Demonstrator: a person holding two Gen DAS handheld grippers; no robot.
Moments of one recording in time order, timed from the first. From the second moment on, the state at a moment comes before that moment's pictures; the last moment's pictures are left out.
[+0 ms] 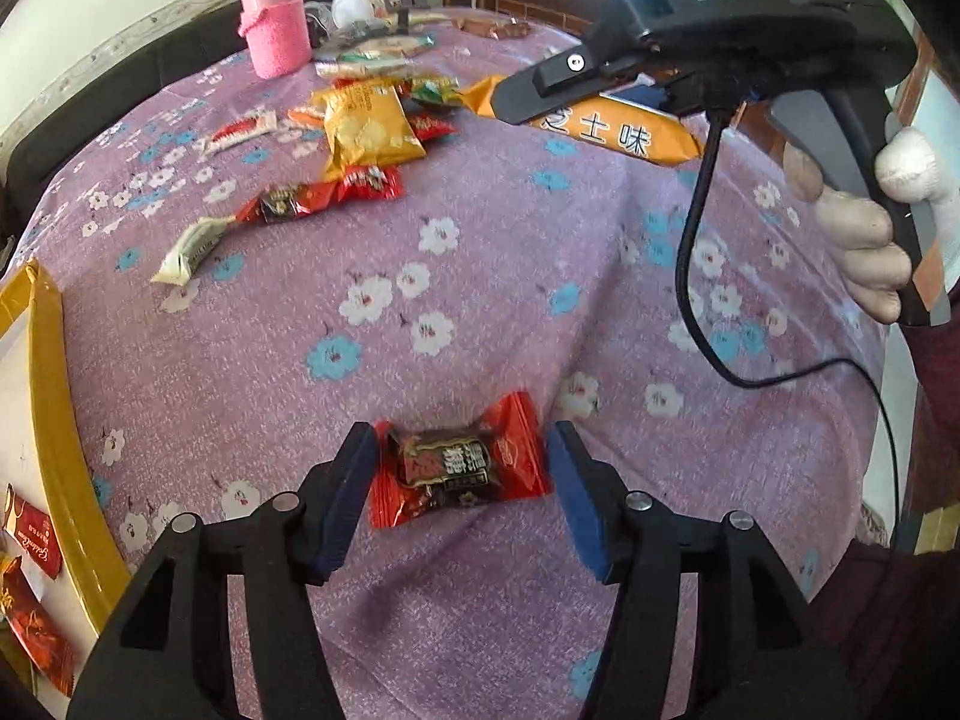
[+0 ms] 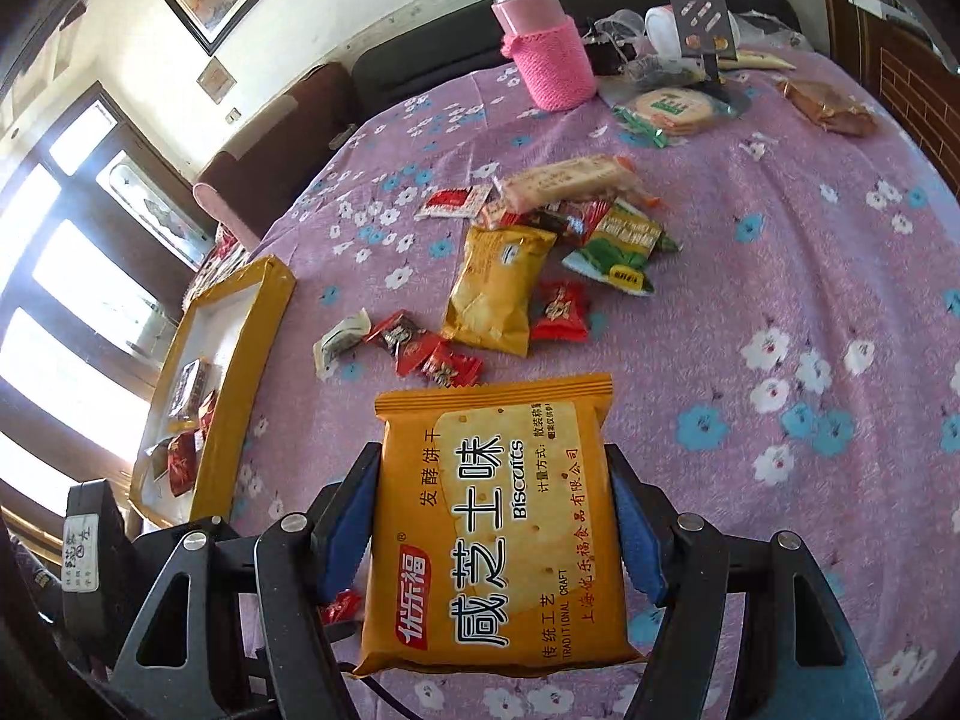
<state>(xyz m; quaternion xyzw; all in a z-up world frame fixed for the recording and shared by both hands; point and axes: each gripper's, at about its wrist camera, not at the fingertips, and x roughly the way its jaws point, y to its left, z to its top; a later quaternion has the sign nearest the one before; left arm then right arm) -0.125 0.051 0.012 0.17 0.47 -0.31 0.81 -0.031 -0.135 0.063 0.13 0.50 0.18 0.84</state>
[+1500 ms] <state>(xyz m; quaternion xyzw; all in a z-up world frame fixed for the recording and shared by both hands) -0.110 0.115 0.039 0.00 0.43 -0.26 0.87 -0.059 -0.104 0.050 0.11 0.50 0.20 0.84</state>
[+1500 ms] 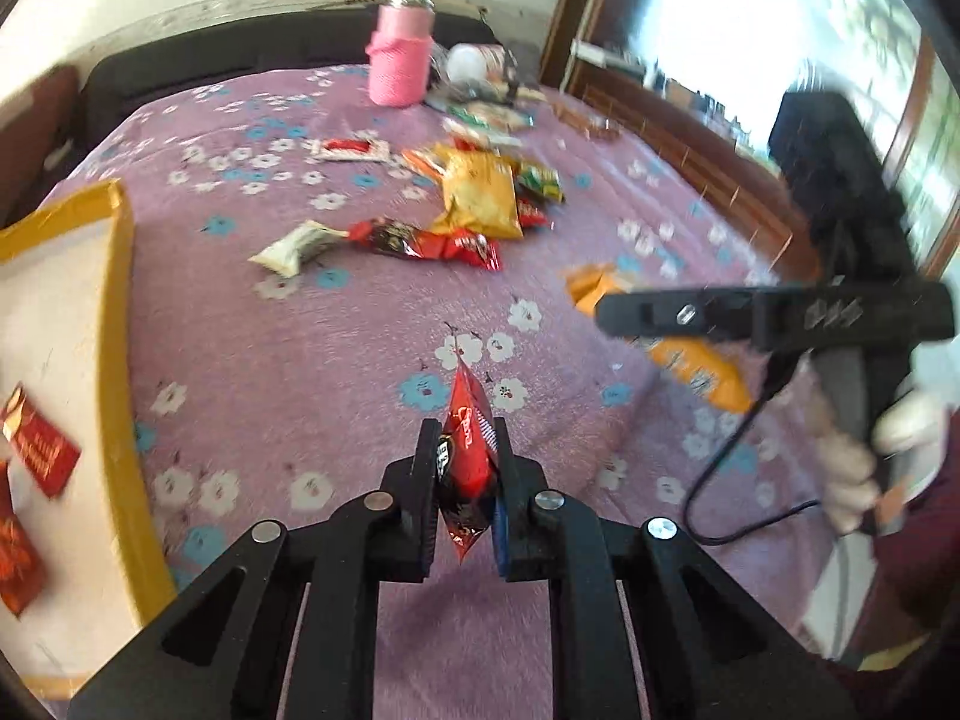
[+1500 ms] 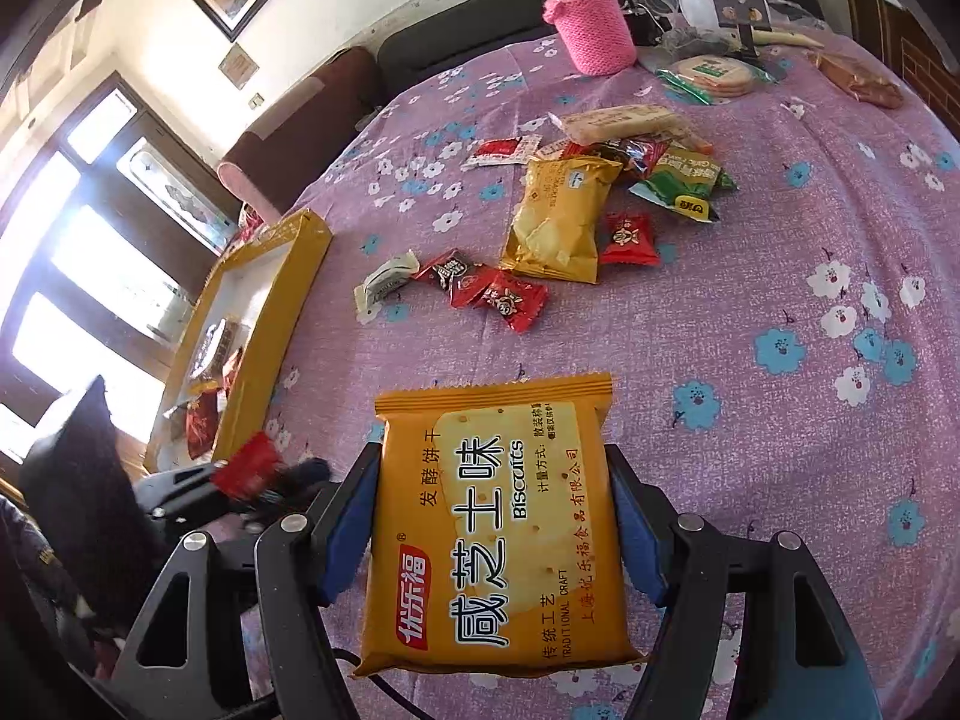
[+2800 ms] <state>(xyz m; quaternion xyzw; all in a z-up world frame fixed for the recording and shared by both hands) -0.058 0.377 0.065 -0.20 0.42 0.03 0.88 -0.006 0.223 0.063 -0.02 0.48 0.35 0.80</state>
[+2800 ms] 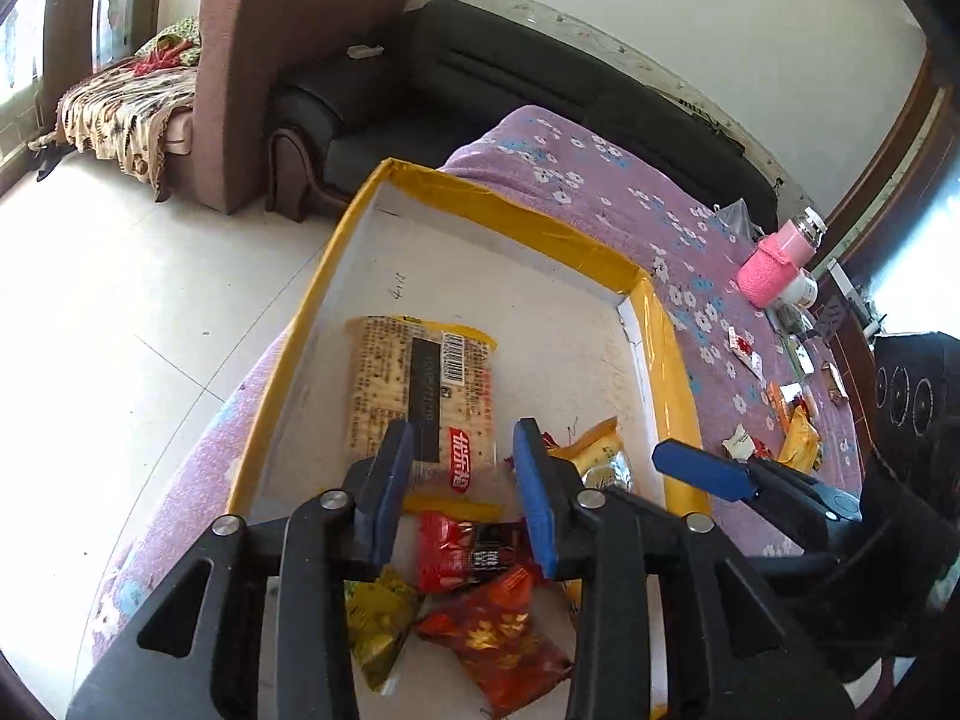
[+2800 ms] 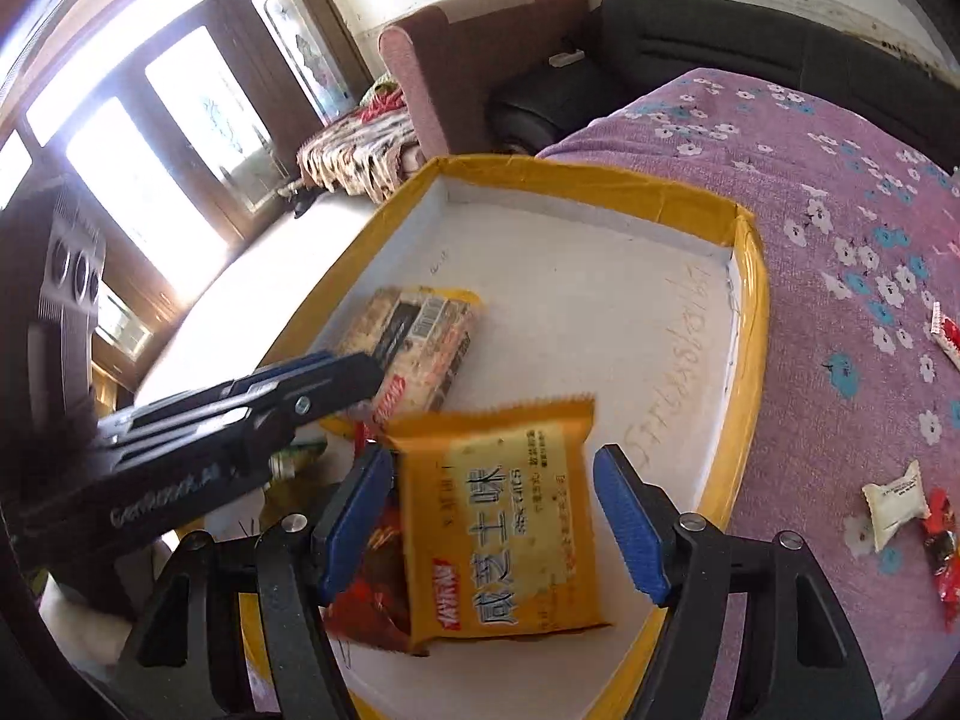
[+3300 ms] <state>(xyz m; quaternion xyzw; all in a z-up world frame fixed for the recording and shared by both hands) -0.069 0.246 0.107 -0.15 0.43 -0.04 0.89 -0.033 0.032 0.084 0.07 0.43 0.29 0.85</state>
